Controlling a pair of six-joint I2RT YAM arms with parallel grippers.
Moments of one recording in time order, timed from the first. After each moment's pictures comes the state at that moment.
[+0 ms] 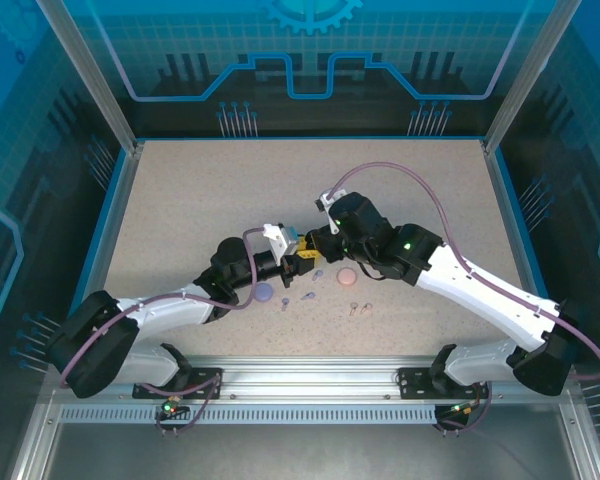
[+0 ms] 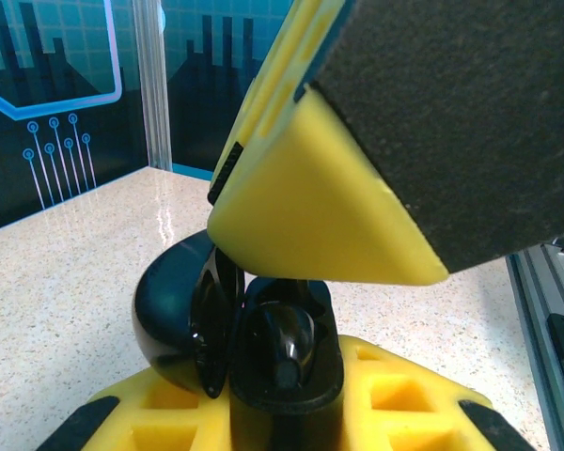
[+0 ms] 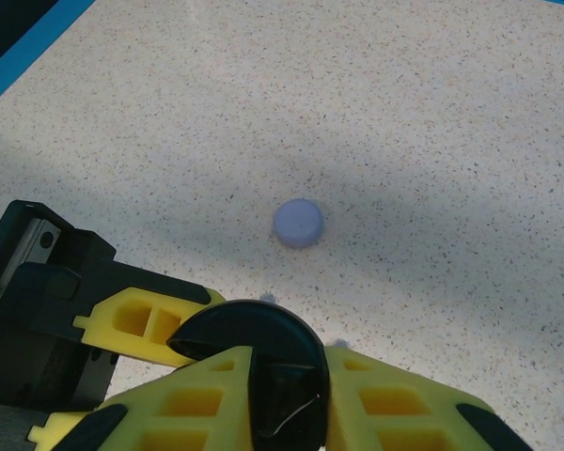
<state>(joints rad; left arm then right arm) -0.68 1.32 0.49 0.82 0.44 -0.06 0.89 1.29 1.27 -0.70 0.21 0.35</state>
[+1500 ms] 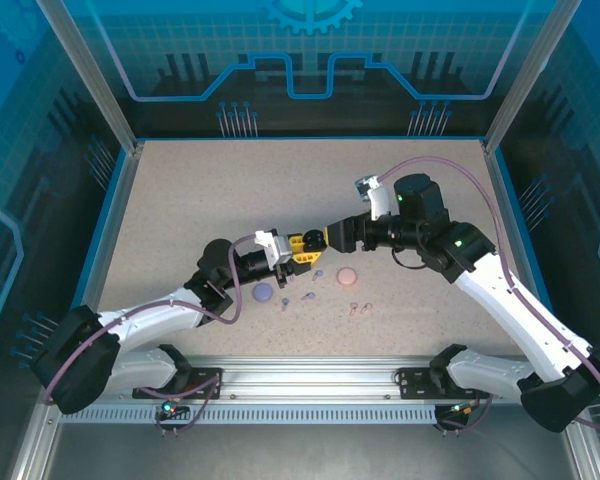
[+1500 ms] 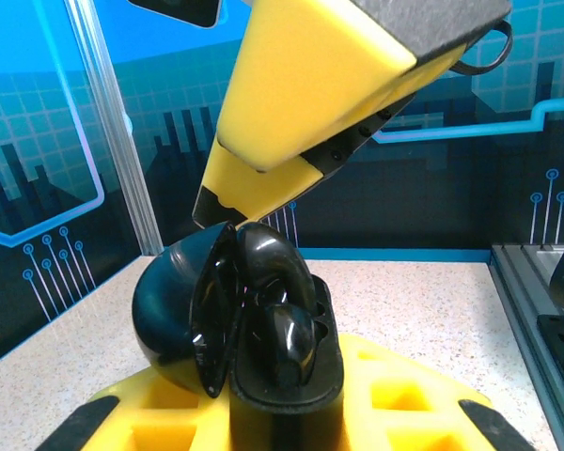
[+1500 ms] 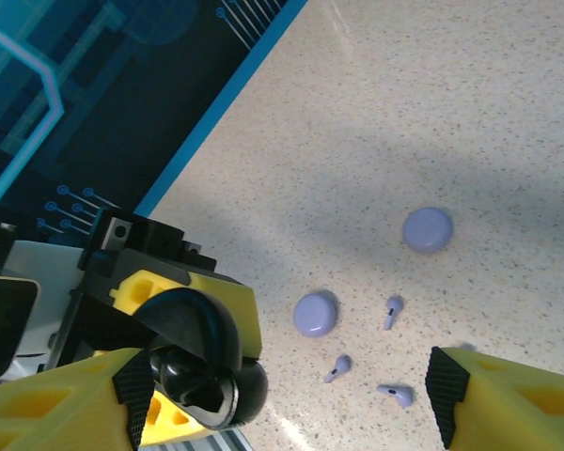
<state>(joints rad) -0.68 1.21 0.49 0.84 0.54 0.09 0.57 1.11 1.18 -0.62 -0.43 0.38</state>
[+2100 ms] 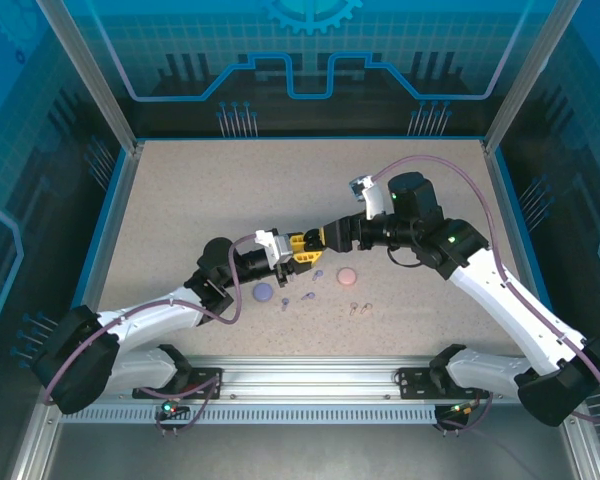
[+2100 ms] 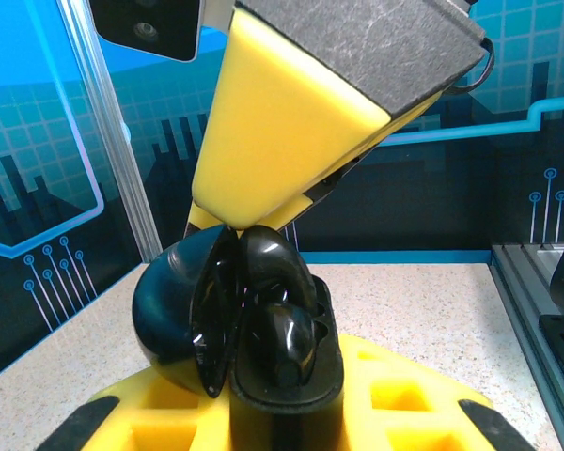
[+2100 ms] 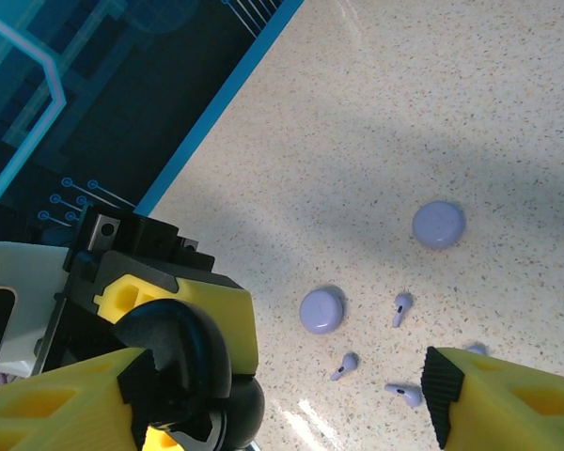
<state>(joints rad) -0.68 1.21 0.50 0.84 0.54 0.10 0.58 1.14 1.18 -0.62 -0.44 0.38</state>
